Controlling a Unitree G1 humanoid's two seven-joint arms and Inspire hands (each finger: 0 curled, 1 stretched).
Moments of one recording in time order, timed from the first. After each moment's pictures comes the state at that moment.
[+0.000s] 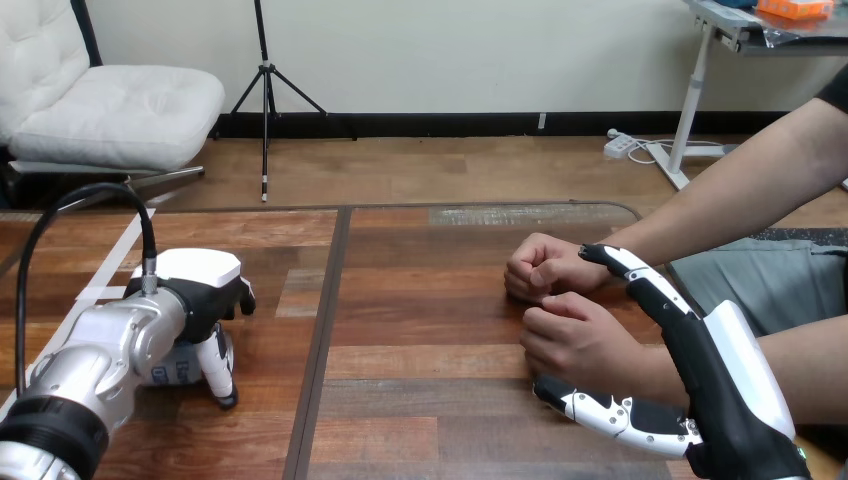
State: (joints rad) left arm -0.64 0.59 -0.47 0.83 0.88 -0.06 -0.28; right arm 0.38 -0.24 -0.04 -0.27 -0.39 -0.38 0.03
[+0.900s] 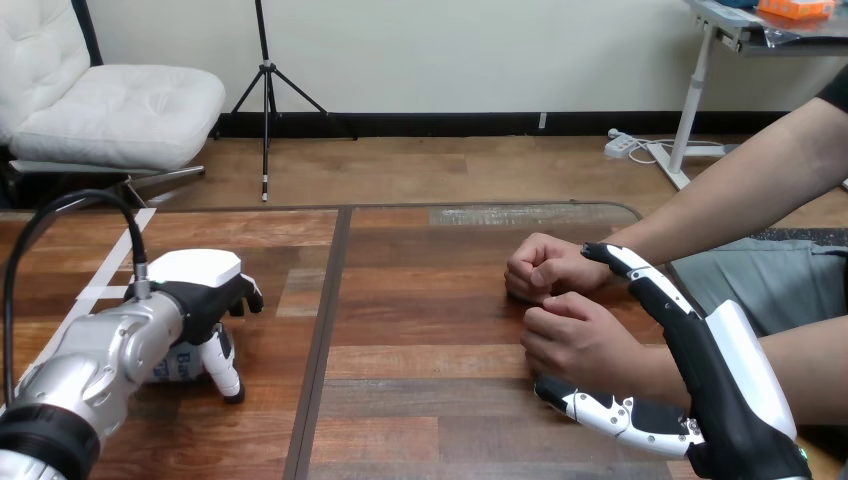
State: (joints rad) left arm -0.61 0.61 -0.46 0.83 0.78 -0.09 -0.24; right arm 0.39 -0.24 -0.04 -0.27 -0.39 -0.38 0.02
